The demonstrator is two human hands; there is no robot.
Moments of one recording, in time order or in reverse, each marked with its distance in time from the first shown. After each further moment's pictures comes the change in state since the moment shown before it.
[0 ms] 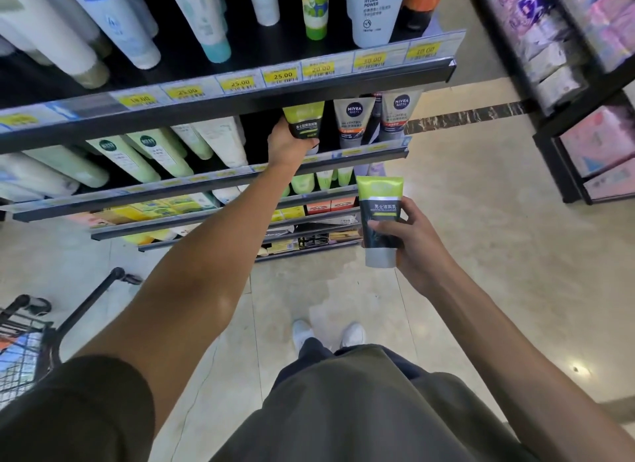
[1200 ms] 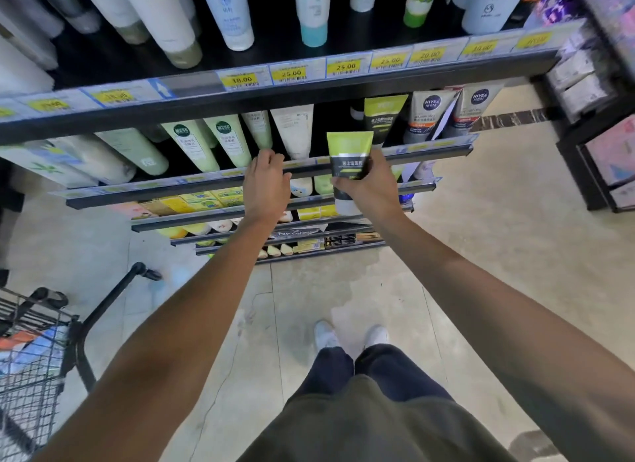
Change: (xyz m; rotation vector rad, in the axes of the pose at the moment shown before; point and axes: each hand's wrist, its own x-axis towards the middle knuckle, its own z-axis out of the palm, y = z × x) left_hand -0.044 -0.133 -0.139 0.620 0.130 0.401; right_hand 0.100 0.032 0.177 -0.618 0.214 -0.317
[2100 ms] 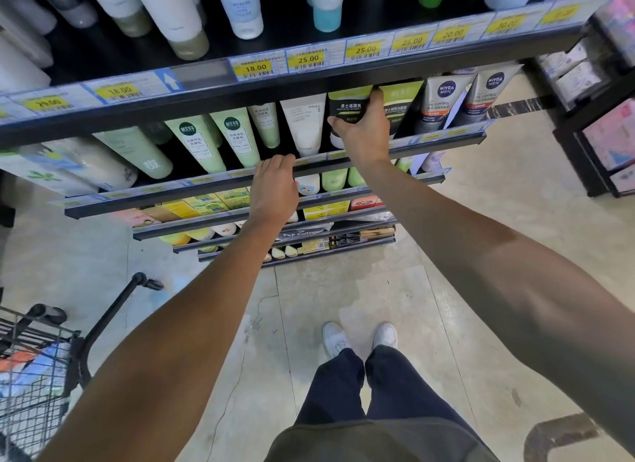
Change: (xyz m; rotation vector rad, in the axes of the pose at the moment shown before) left_hand -0.003 -0.017 -0.006 0.038 -0.129 0.118; right_hand 0.073 -0.031 0.047 0.029 0.230 -0.141
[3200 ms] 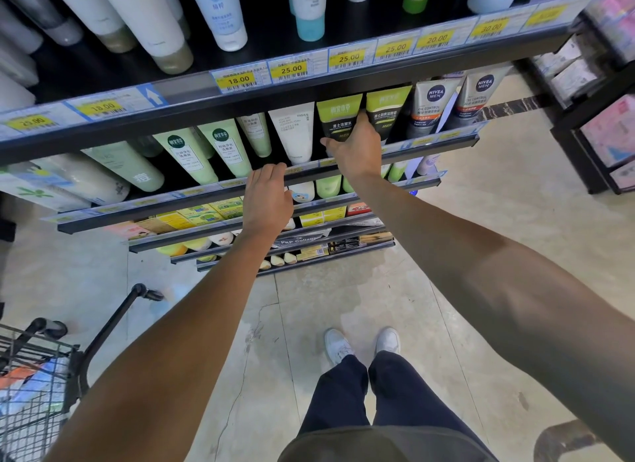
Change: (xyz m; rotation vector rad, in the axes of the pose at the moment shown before) left_hand 0.000 0.001 0.007 -0.033 -0.002 -0.040; right_hand 0.002 0.019 0.000 -0.238 -0.009 0.018
